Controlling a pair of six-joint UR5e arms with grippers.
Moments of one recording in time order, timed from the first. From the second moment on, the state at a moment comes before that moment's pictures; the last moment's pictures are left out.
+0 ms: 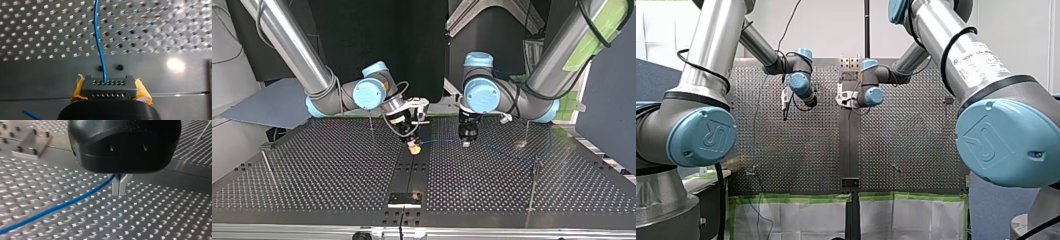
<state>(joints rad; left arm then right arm) -0.31 -1.87 -1.64 -2.97 -1.81 -1.64 2.23 -0.90 1.20 -0.27 1.40 1.65</state>
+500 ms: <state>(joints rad) -0.35 -1.90 -1.67 -2.89 -1.86 -1.66 2.22 -0.83 1.33 -0.37 1.44 1.62</state>
